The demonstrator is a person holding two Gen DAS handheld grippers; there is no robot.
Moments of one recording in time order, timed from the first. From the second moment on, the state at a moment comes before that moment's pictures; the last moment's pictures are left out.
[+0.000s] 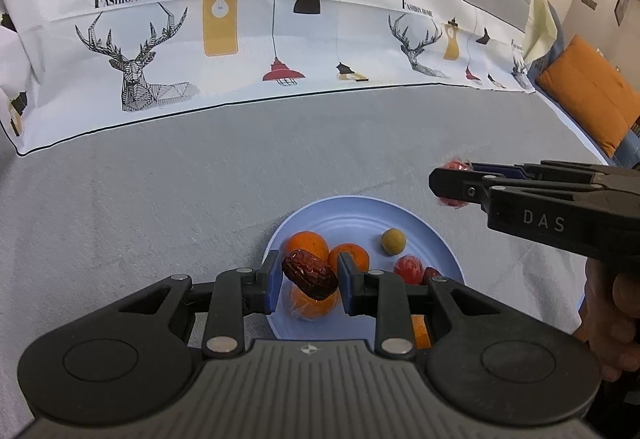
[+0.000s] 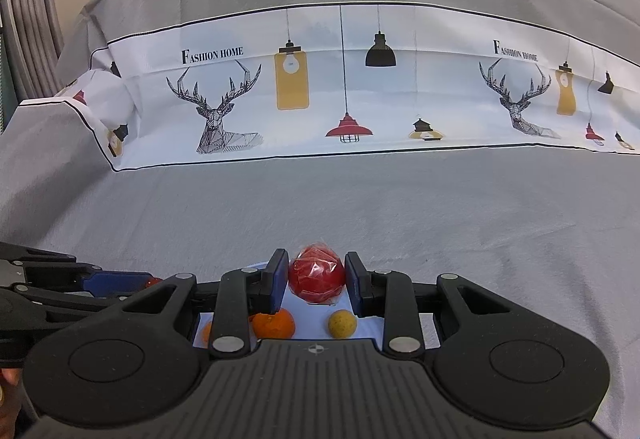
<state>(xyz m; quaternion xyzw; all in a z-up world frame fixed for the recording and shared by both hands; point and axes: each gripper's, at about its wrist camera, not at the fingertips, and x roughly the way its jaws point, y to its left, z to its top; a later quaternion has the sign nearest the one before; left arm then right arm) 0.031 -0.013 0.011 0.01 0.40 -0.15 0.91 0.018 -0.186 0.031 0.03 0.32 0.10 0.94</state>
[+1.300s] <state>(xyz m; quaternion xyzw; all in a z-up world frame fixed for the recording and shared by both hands) 0.032 -0.025 -0.006 0.04 0.43 -0.16 0.89 0.022 -0.180 0.028 0.00 0.34 0.13 0.93</state>
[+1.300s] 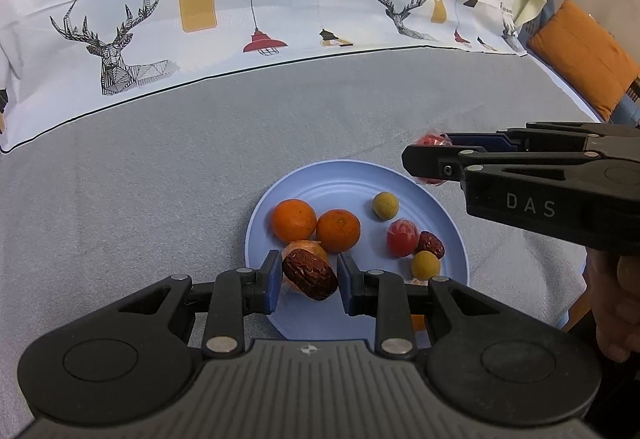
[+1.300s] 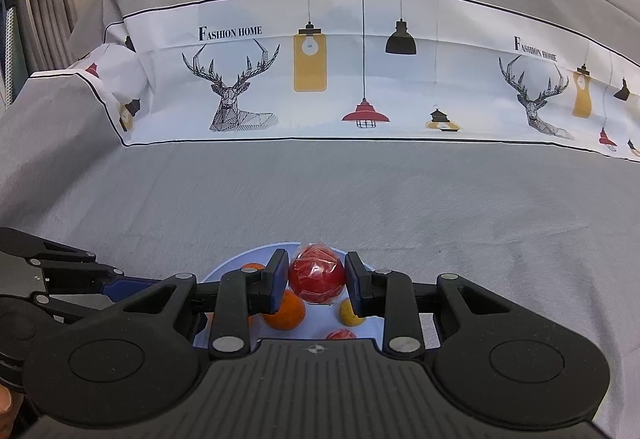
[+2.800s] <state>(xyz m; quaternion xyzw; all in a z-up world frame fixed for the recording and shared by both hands) 0.000 -0.001 0.016 0.03 0.38 -0.05 0.92 -0.006 -0.205 0.035 0.00 0.32 0.05 0.95</state>
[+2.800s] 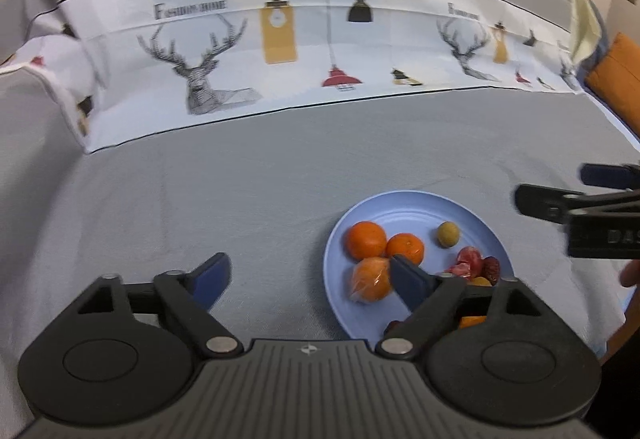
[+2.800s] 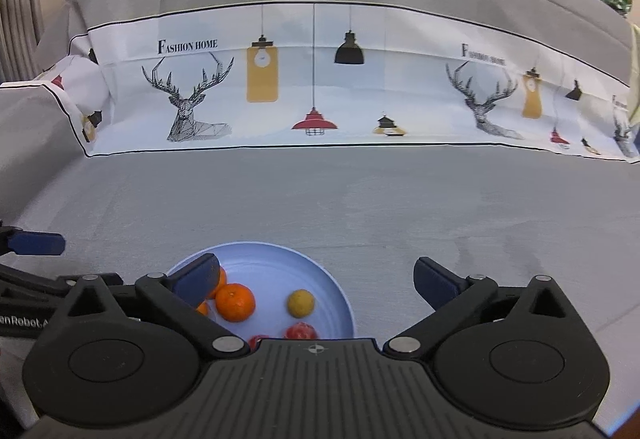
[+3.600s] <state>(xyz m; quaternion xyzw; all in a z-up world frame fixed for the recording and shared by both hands) -0.027 -0.015 -0.011 -0.01 0.46 -0.01 0.89 -0.039 -0.202 0.020 -0.01 0.39 0.02 0.92</state>
